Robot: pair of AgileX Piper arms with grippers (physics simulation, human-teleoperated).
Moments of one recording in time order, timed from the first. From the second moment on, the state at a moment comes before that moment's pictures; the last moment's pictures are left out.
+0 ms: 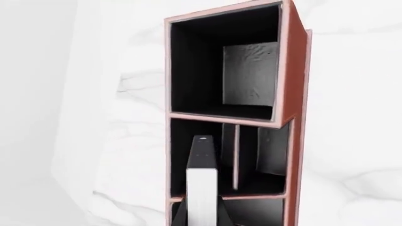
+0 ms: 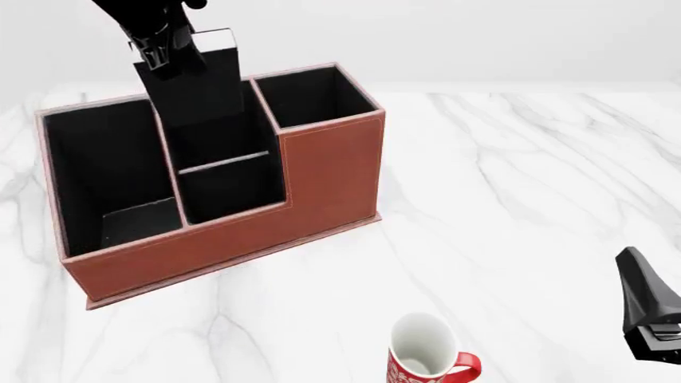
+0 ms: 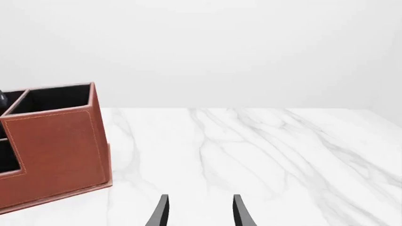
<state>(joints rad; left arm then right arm) -0.29 1.66 -1.88 1.22 0.99 0.00 0.01 0.00 -0.01 0.00</state>
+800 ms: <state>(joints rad) -0.30 1.76 -1.93 1.22 0.96 0.00 0.01 0.00 -0.01 0.00</state>
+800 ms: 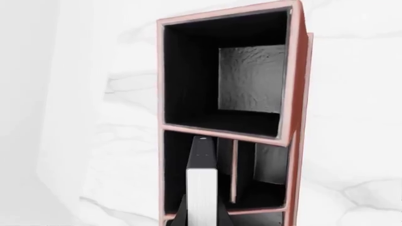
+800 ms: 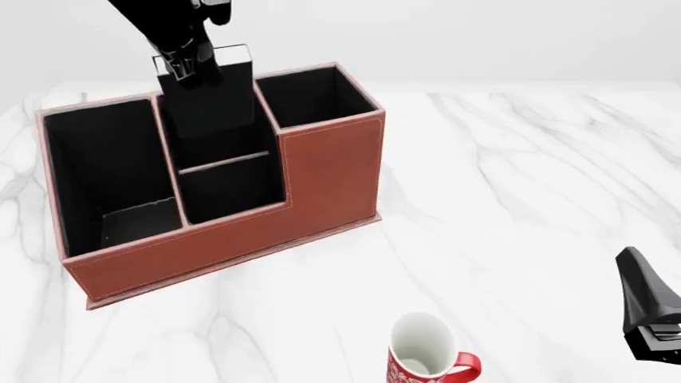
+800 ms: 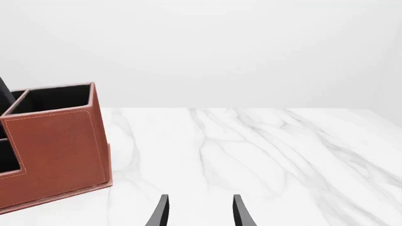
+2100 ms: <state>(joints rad) -0.27 1.80 -1.78 1.13 0.91 0.00 0.01 0.00 -0.01 0.00</state>
